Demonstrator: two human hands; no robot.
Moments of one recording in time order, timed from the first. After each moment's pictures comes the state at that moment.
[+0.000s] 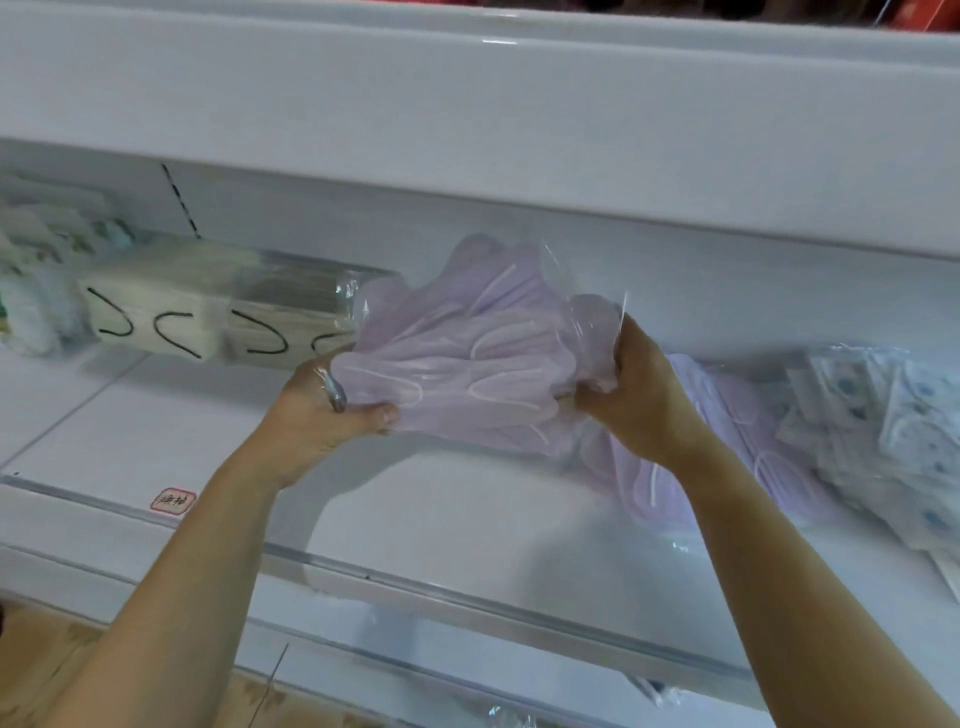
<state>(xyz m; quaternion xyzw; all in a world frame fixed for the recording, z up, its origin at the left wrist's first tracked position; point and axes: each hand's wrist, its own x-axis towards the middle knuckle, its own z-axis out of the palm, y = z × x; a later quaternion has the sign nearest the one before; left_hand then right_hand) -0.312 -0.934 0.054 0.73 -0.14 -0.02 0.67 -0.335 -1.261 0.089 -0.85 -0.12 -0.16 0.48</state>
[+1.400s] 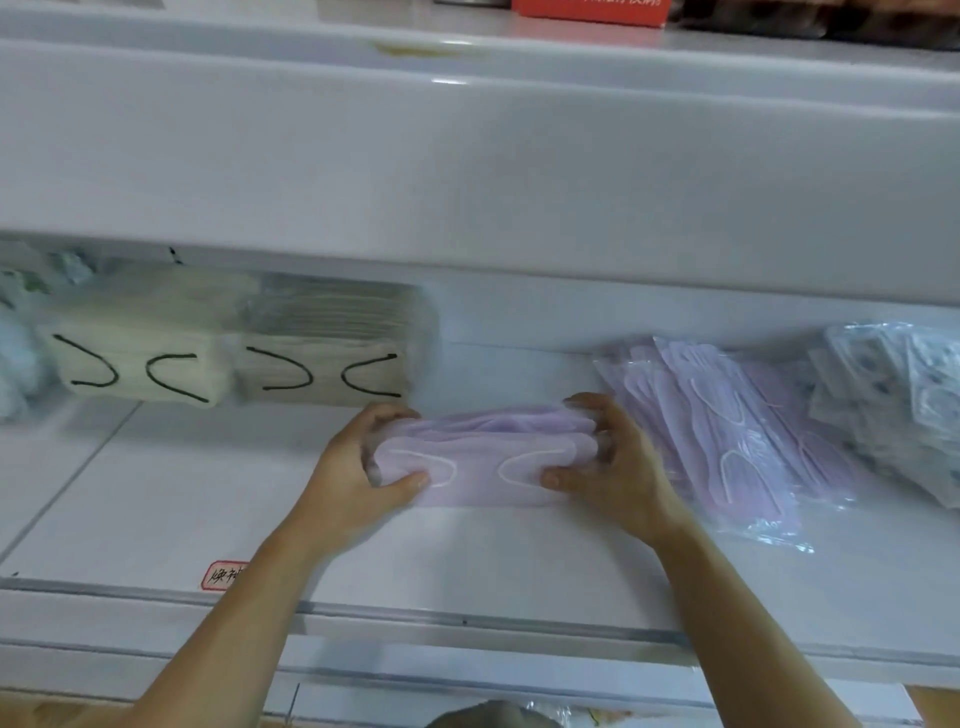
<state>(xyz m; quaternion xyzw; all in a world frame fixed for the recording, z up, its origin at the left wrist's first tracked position) -0.297 -0.887 0.015 0.78 -0.20 0.00 0.59 -0.351 -1.177 0.015 -0.82 0.03 -0.10 0.56</state>
